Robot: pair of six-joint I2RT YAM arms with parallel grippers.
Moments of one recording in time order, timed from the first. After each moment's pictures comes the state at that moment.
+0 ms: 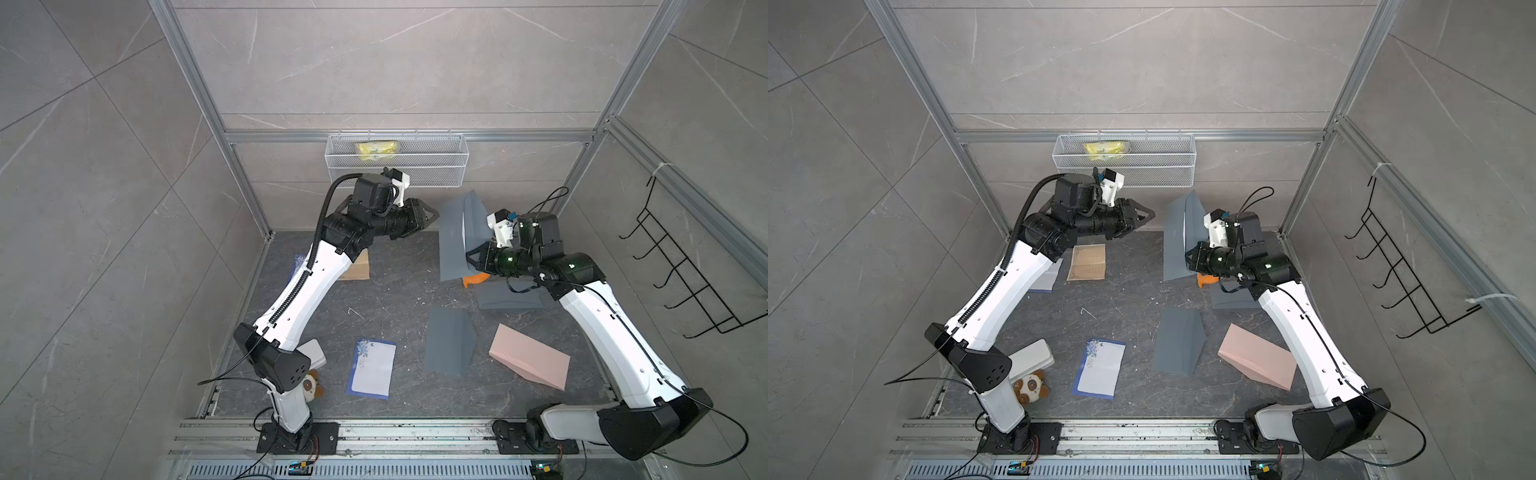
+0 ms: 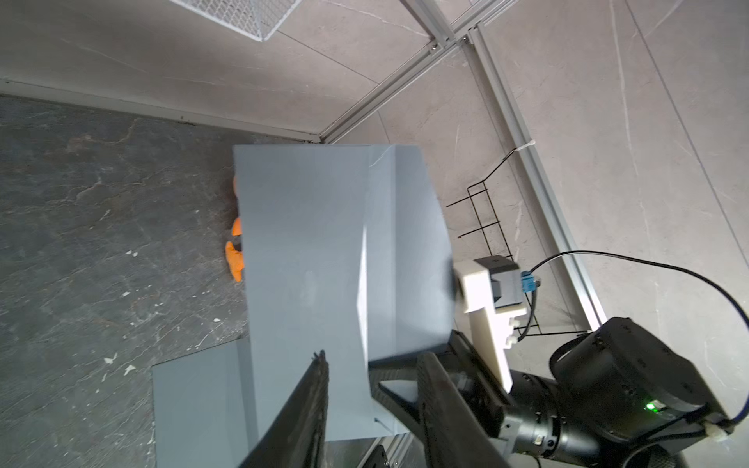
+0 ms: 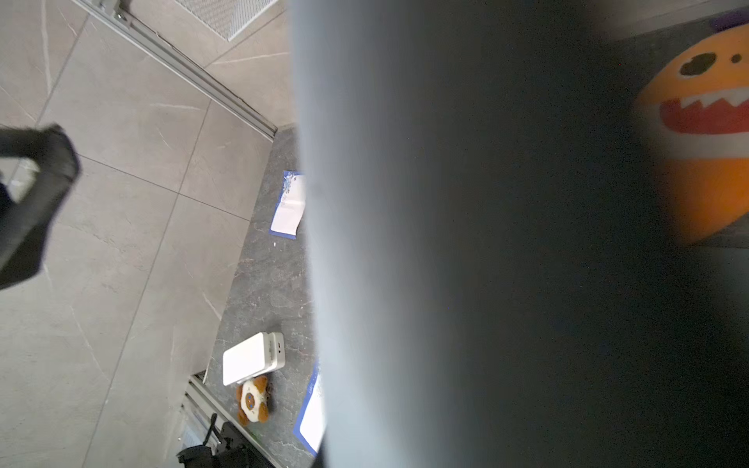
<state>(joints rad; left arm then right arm) -0.63 1.80 2.17 -0.72 0.43 -0.77 0.33 1.35 1.53 -0.83 -0.36 0.46</state>
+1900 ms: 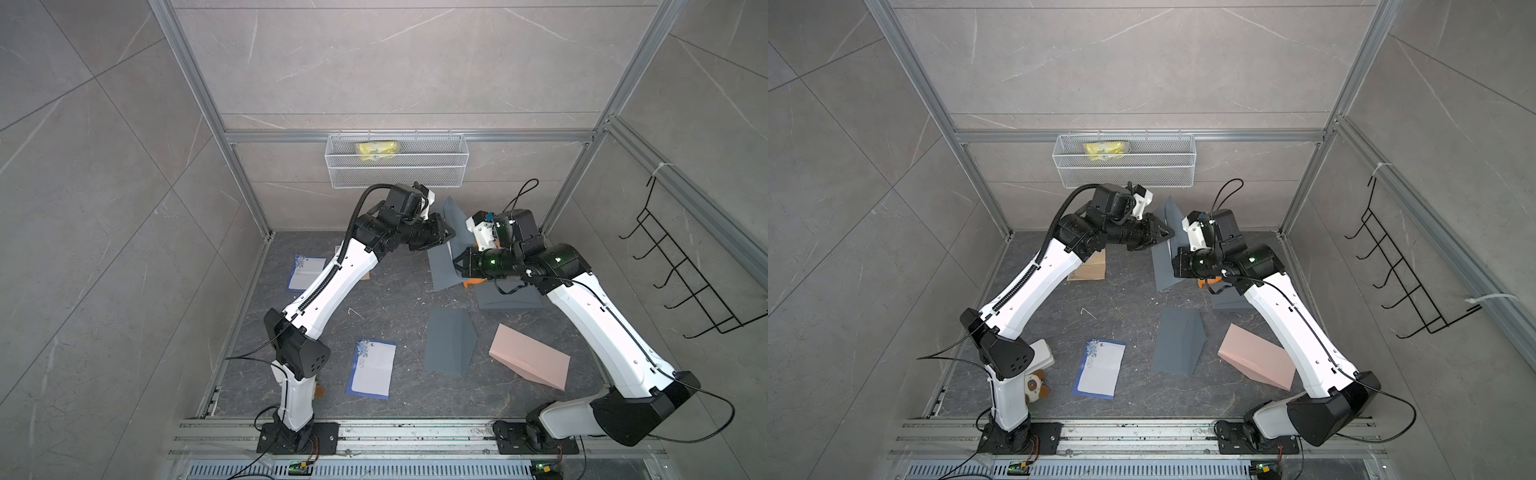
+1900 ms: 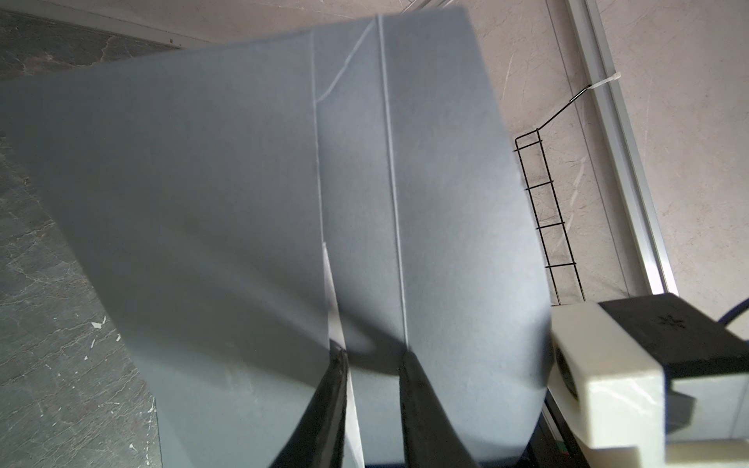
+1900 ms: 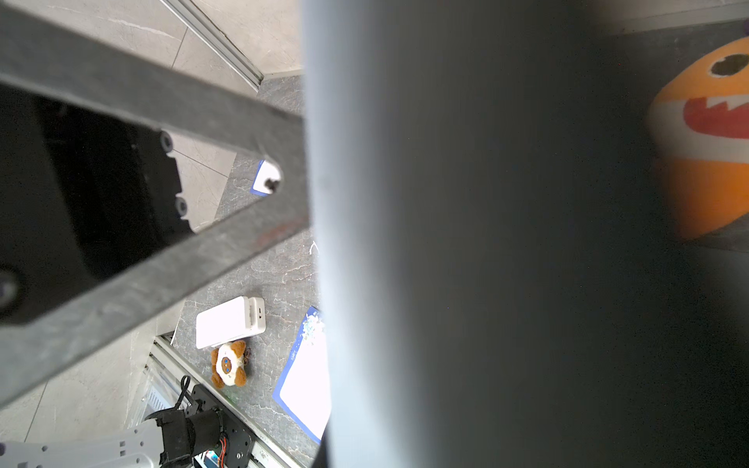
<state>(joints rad) -0.72 1.94 2.24 -0.83 0.39 -0.74 0.47 1.43 1.68 -0.98 -0.25 0.40</state>
